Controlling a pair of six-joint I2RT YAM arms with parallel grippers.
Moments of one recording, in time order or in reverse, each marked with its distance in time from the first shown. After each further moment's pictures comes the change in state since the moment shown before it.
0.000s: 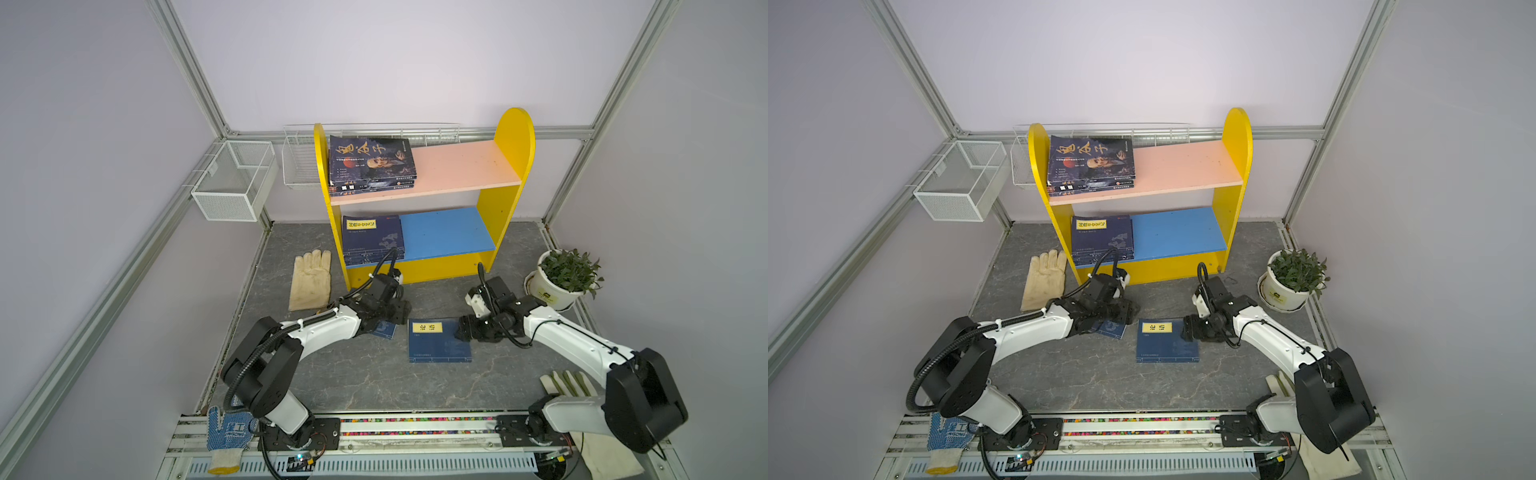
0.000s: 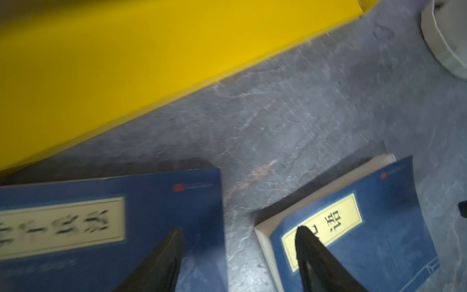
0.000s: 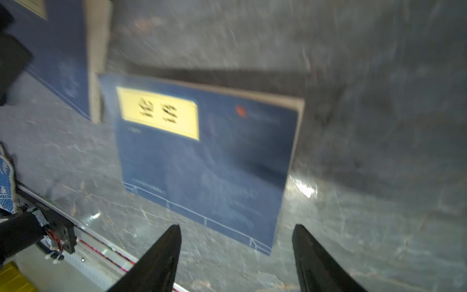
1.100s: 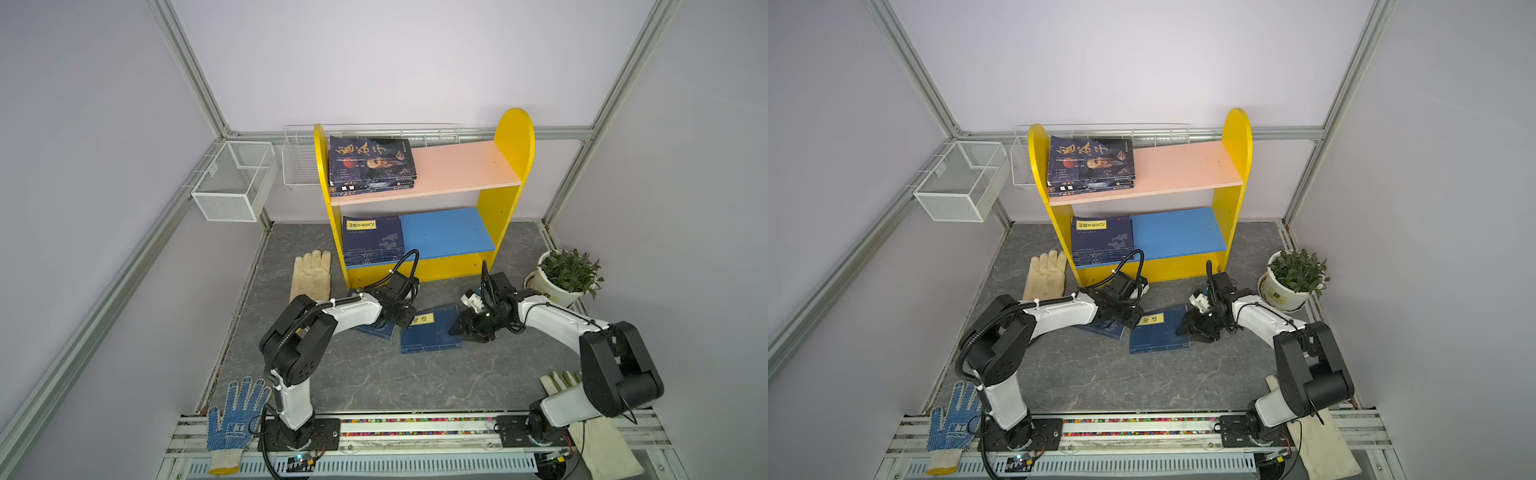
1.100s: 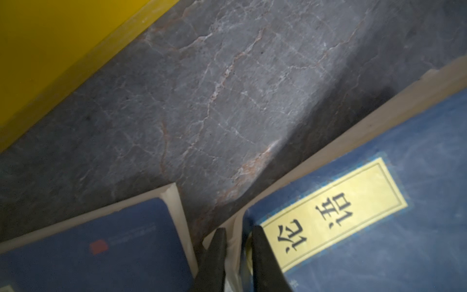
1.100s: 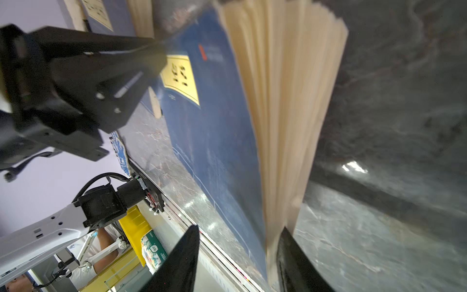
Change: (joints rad) left arm -0.007 0.213 0.166 -0.143 0.037 0.159; right arm -0.114 0.168 0.073 0.100 -0.379 0.003
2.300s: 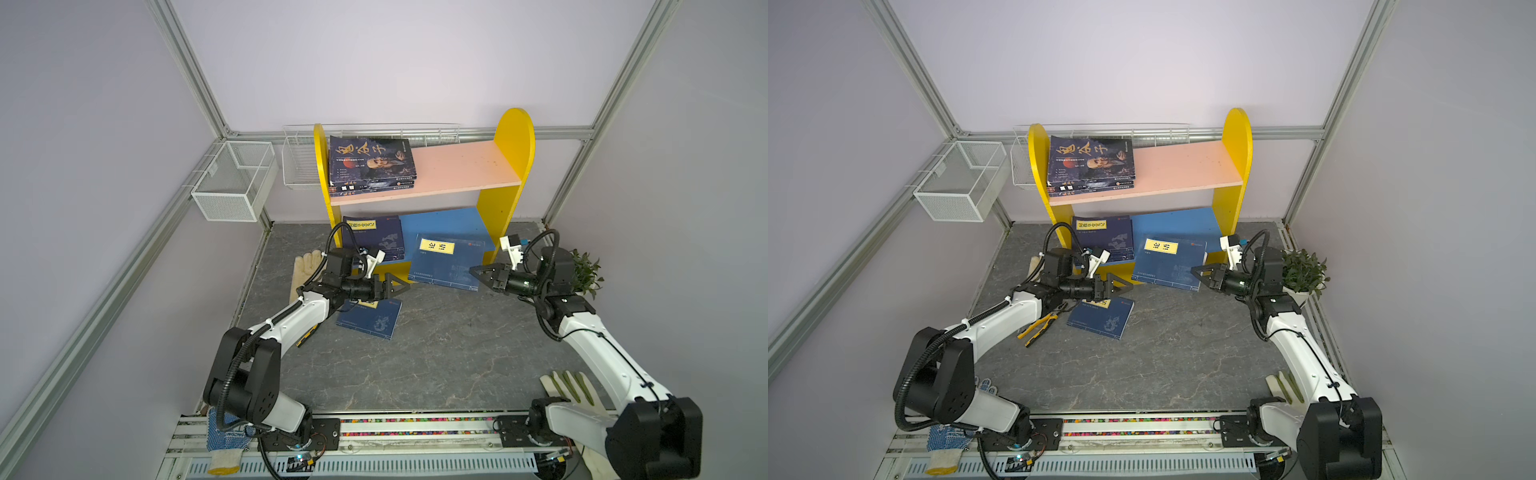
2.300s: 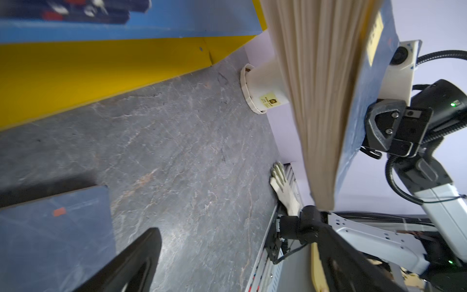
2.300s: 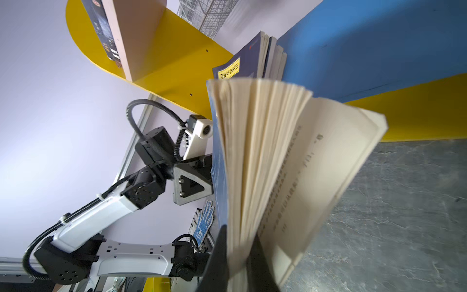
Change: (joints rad) left arm 0.365 -0.334 -0.177 0.301 0.868 -0.471; right arm -0.204 -0.338 0.012 0.571 -0.242 0.293
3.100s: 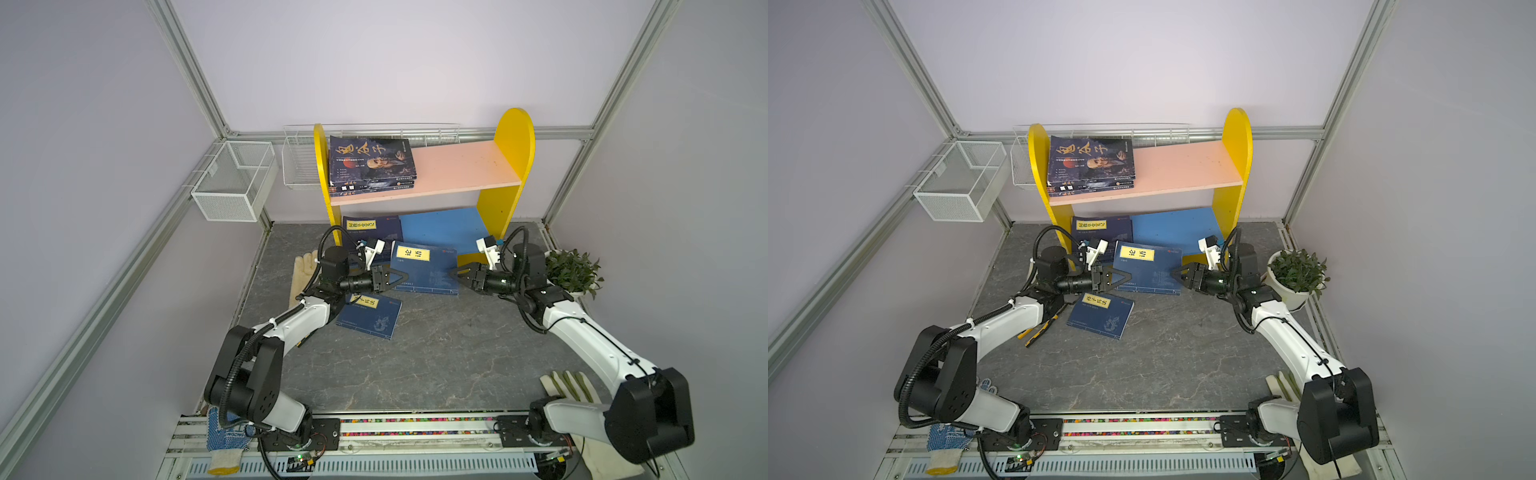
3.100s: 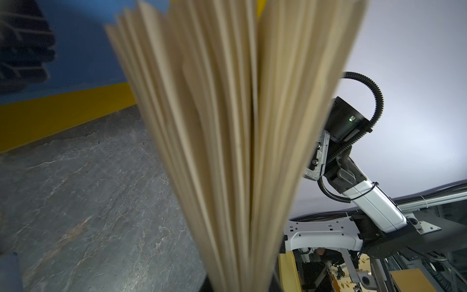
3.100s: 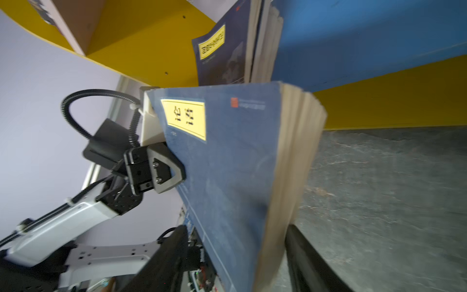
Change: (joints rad) left arm -0.002 -0.002 -0.058 0.406 0.083 -0.263; right arm 0.129 0.107 0.055 -0.089 0.186 -0.058
